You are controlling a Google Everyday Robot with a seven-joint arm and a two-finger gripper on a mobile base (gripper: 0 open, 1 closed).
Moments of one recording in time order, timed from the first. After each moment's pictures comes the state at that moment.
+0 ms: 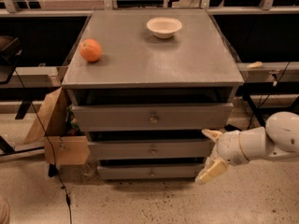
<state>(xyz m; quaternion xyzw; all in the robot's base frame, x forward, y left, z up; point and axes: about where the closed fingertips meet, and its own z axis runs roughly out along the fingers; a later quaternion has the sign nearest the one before) 0.478 -0.175 0.651 -0.55 0.74 0.22 0.33</state>
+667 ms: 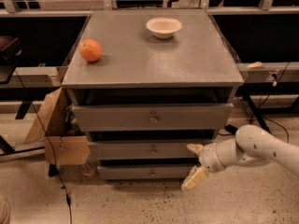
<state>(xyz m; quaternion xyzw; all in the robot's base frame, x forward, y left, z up) 0.501 -0.146 0.537 -0.54 0.74 0.28 0.28</state>
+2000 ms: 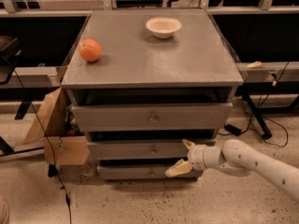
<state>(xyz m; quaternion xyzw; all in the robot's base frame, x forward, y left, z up) 0.580 -0.121 0.471 -0.43 0.77 0.26 0.39</state>
